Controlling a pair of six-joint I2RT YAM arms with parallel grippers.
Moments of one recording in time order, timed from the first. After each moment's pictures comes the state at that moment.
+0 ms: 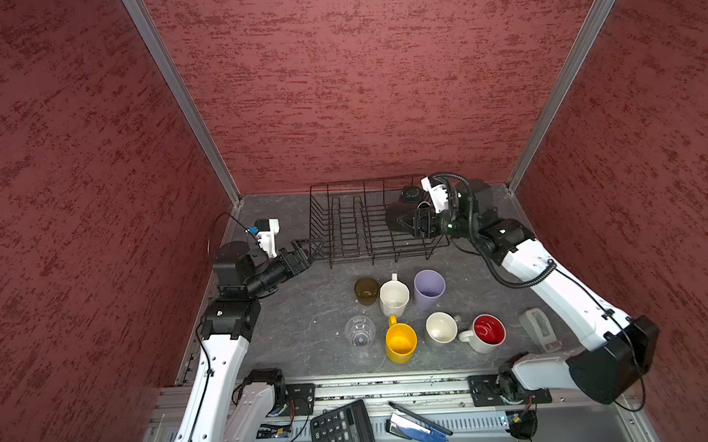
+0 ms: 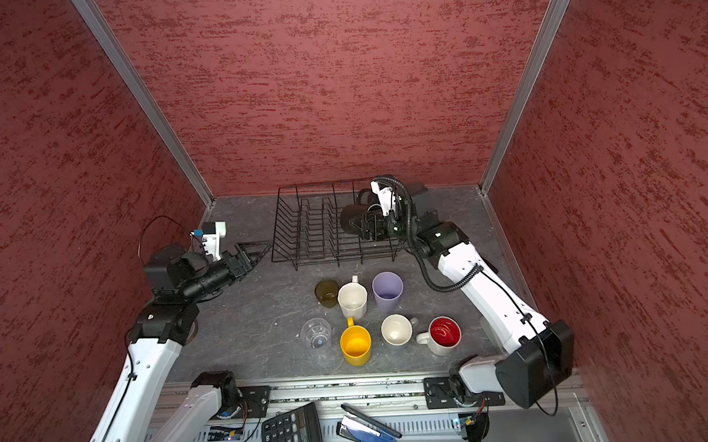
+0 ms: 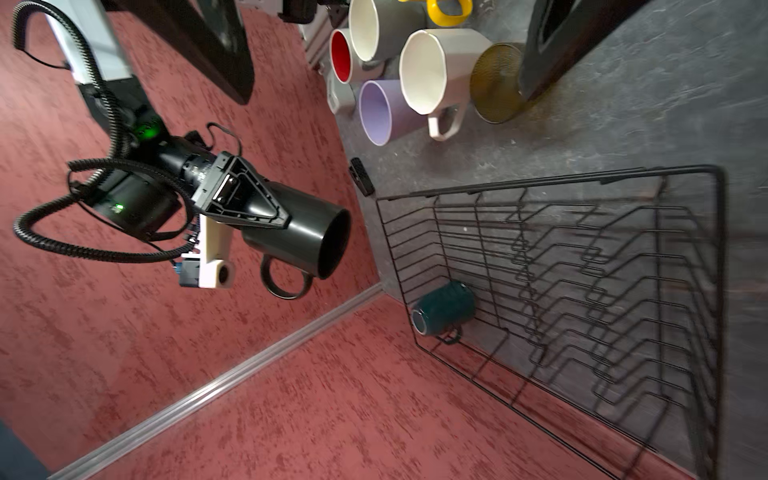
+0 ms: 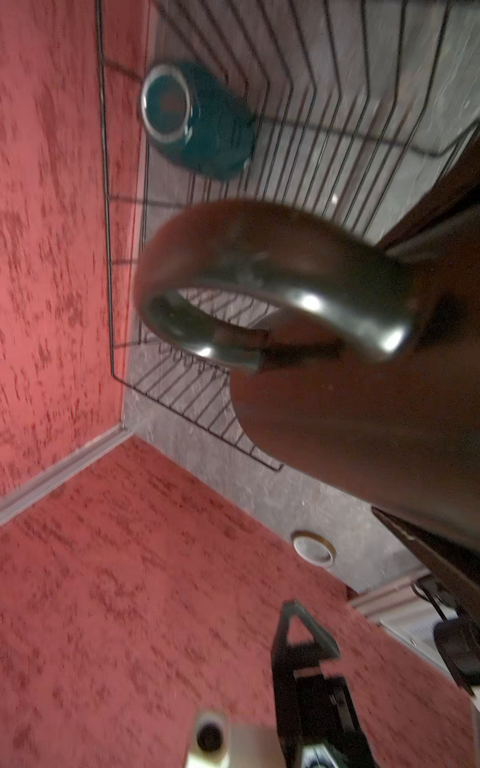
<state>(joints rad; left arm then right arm) -0.02 0.77 0.85 -0.39 0.68 -0.73 0.43 1.37 1.37 -0.50 -0.32 0.29</state>
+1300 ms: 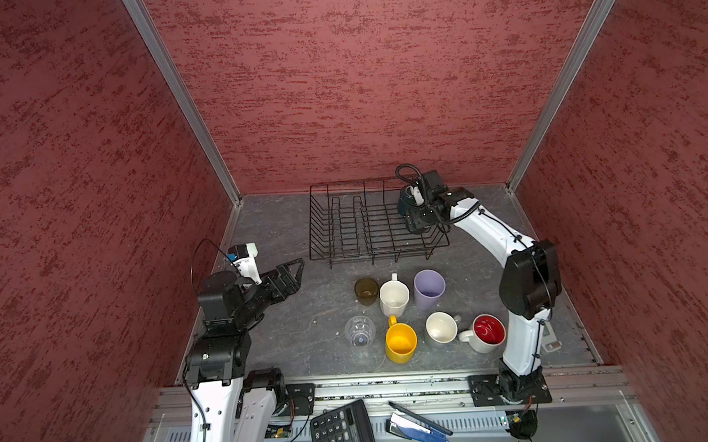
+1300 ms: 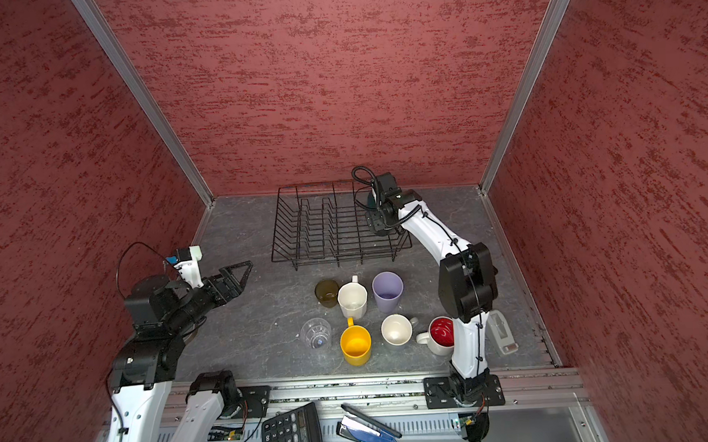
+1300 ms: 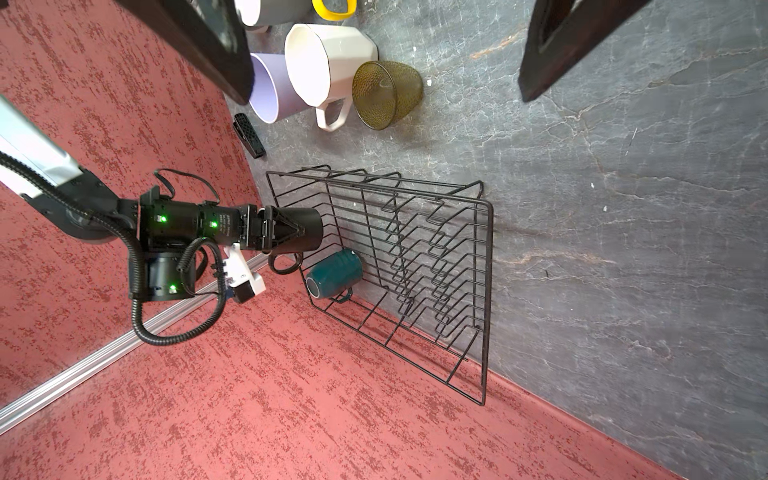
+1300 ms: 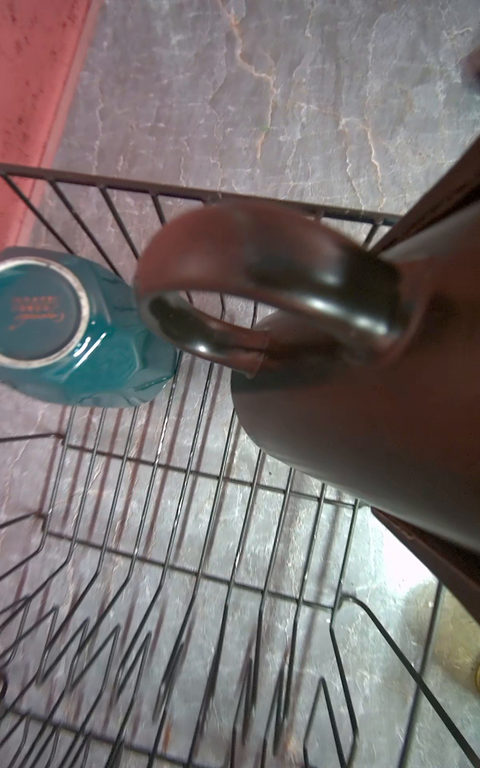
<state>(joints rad) 0.06 0.55 0.81 -0.65 0.46 -0.54 0.36 1.97 1.78 -0.82 0.10 0.08</state>
